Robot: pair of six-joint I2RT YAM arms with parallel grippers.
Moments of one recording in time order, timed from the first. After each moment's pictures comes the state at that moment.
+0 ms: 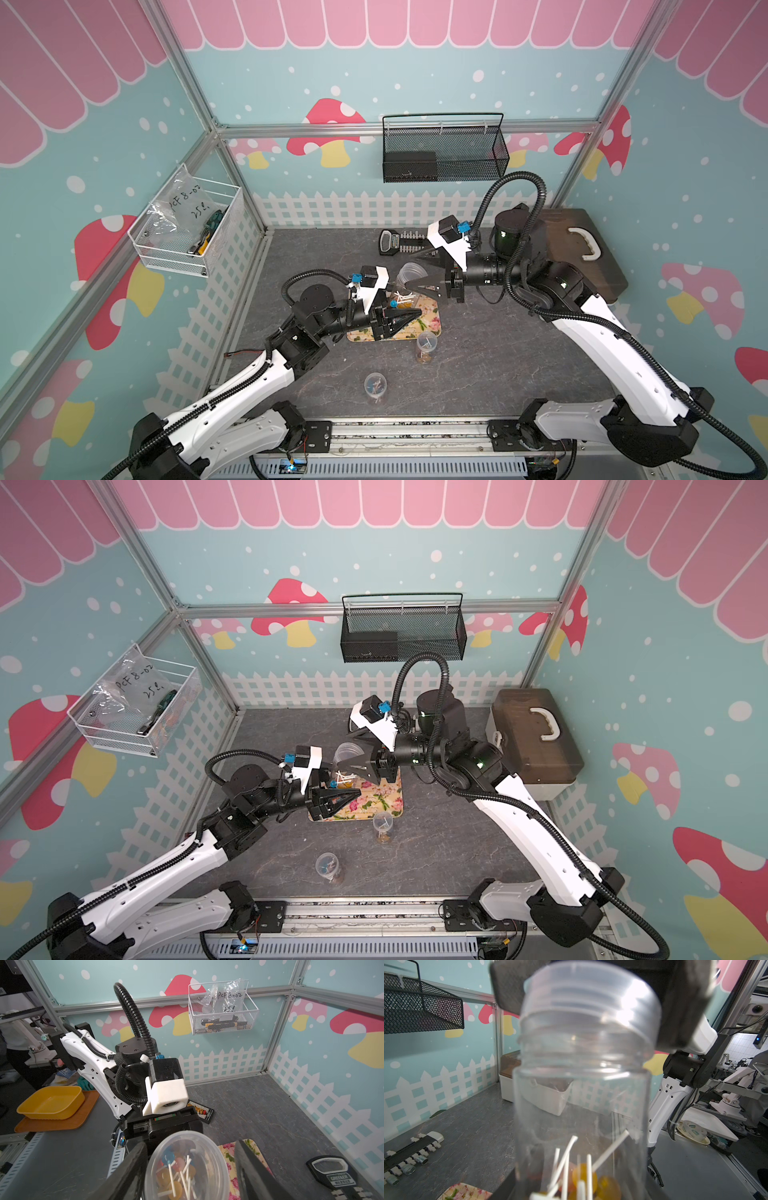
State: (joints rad) left arm -0.71 0.98 0.78 0.30 0.63 -0.24; right arm 0.70 1.28 1.62 -0.62 -0.71 -0.15
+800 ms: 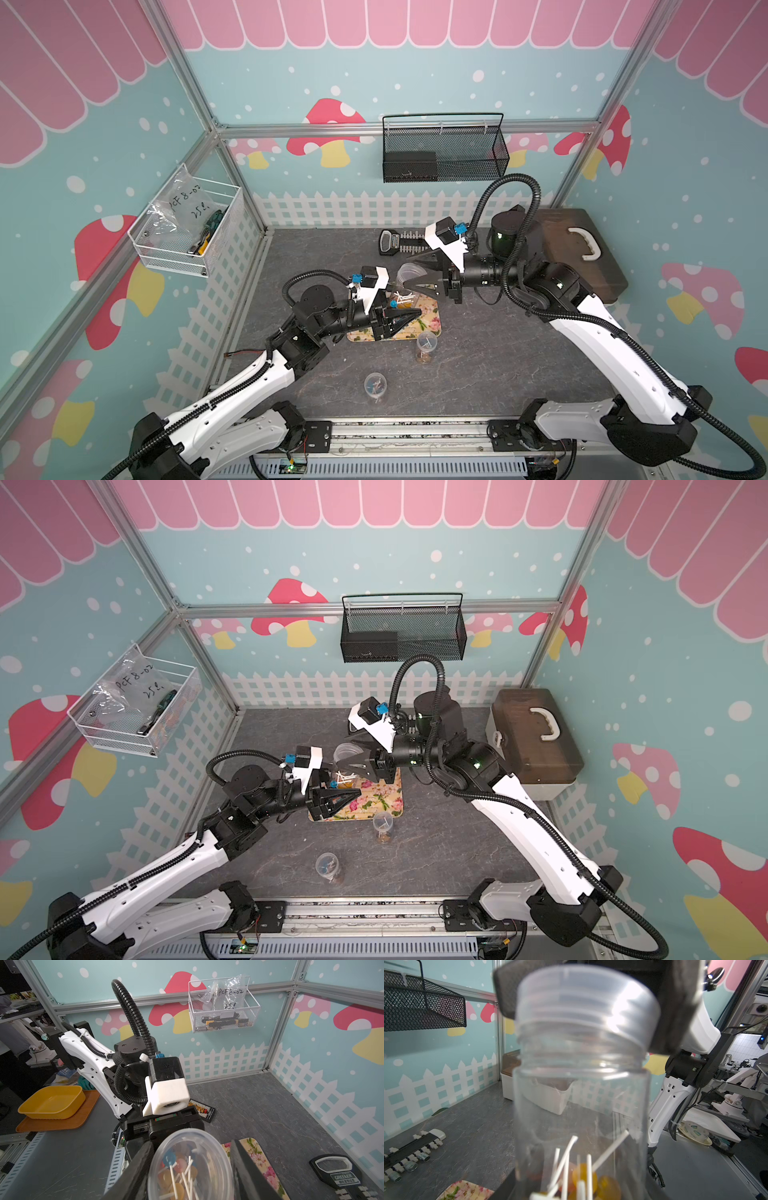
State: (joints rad) left arm -0.71 0.98 0.77 0.30 0.62 -0.24; right arm 0.71 1.28 1.61 -0.61 -0.71 -0.15
